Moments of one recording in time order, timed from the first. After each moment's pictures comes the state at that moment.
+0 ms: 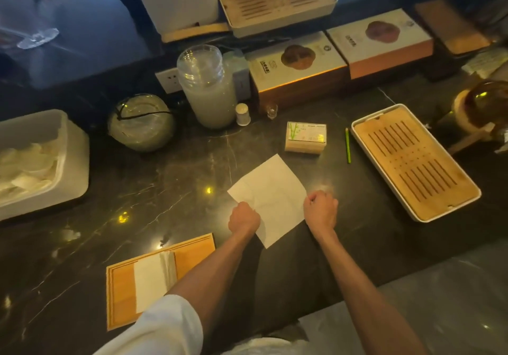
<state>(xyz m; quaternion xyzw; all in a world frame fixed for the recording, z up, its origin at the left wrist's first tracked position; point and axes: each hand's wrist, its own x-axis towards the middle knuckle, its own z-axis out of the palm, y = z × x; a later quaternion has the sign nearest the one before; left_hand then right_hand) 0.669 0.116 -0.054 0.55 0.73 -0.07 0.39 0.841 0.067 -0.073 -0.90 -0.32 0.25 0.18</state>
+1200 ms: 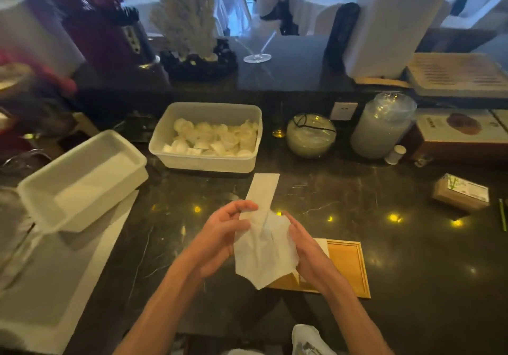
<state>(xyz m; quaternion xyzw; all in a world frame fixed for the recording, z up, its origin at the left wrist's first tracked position) 0.202 0.026 0.148 0.31 0.45 0.40 0.73 0.413 0.025 0.057 -0.47 -0.32 0.75 0.35</state>
